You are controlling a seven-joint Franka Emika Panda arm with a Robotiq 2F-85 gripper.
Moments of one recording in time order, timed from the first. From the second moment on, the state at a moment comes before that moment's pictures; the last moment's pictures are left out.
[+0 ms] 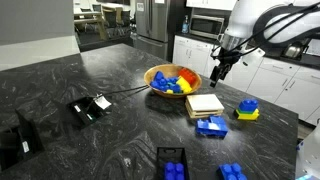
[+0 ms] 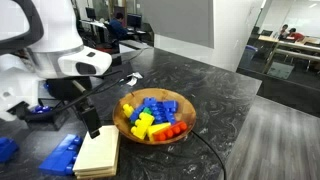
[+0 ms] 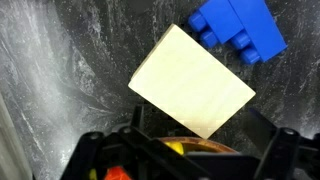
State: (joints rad) arm -0.02 -0.41 0.04 -2.42 -0.02 2.08 0.21
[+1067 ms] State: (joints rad) arm 0.10 -0.39 0.07 -2.45 0.04 2.08 0.11
